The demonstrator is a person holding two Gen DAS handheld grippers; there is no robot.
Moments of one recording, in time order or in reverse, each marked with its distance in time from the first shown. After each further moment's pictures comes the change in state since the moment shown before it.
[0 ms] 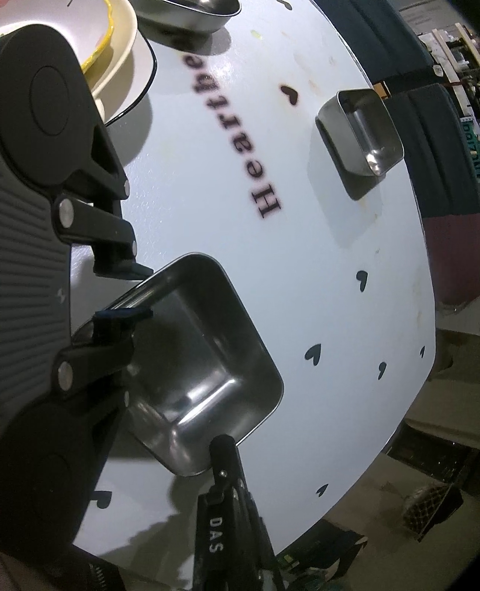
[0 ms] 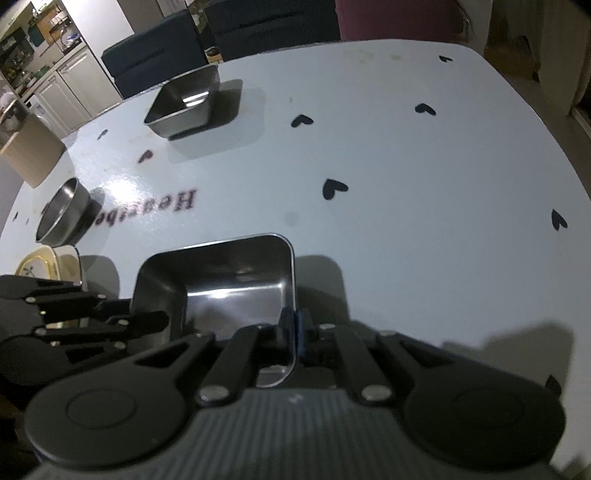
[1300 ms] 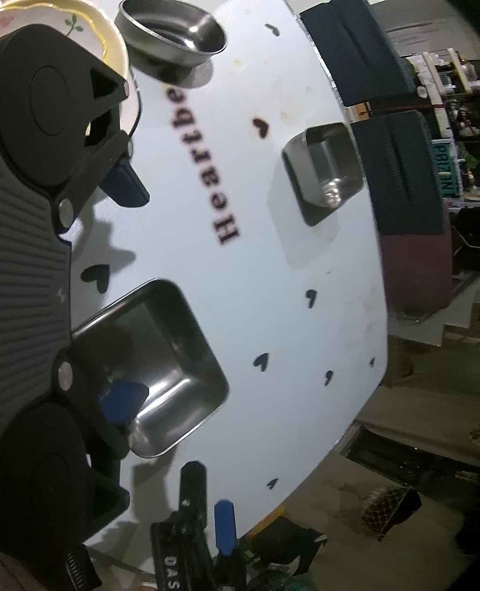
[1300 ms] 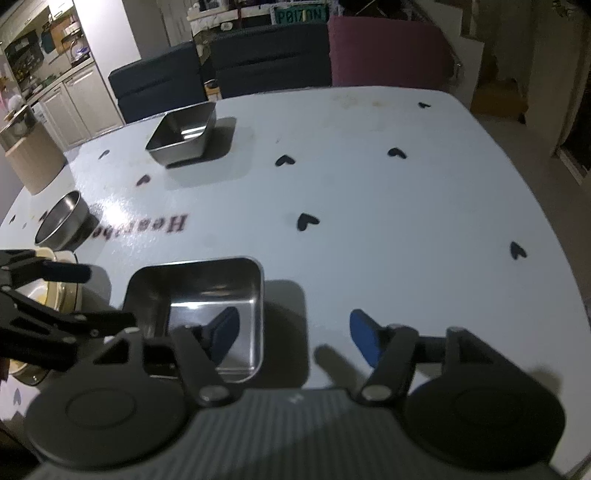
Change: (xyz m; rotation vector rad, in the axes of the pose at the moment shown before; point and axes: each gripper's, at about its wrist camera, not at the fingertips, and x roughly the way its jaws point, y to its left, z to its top) left arm -0.043 0.015 0.003 -0.054 -0.141 -0.004; right arm -0.045 -0.017 -0.019 -0.055 -0.165 -0.059
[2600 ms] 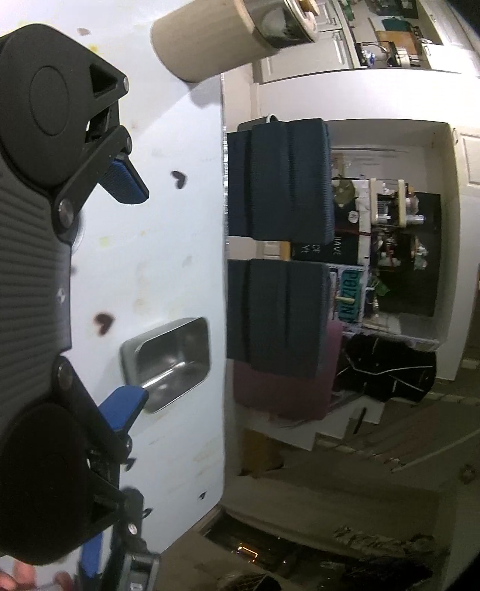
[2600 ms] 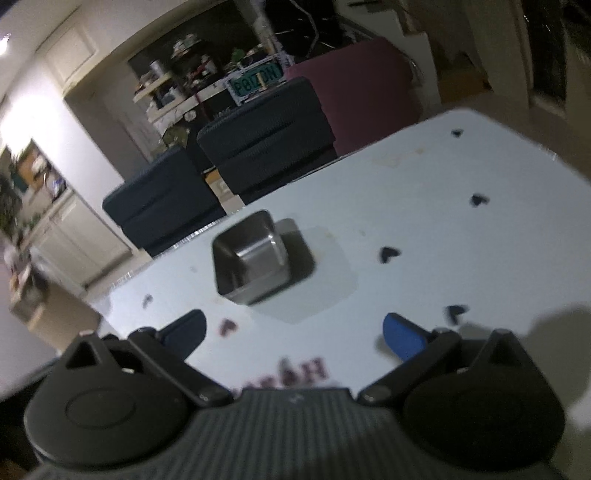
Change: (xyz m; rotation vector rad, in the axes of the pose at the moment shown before) left arm -0.046 0.180 0.067 -0.241 -0.372 0.223; right arm 0.049 0.128 0.116 0.440 -0.185 0.115
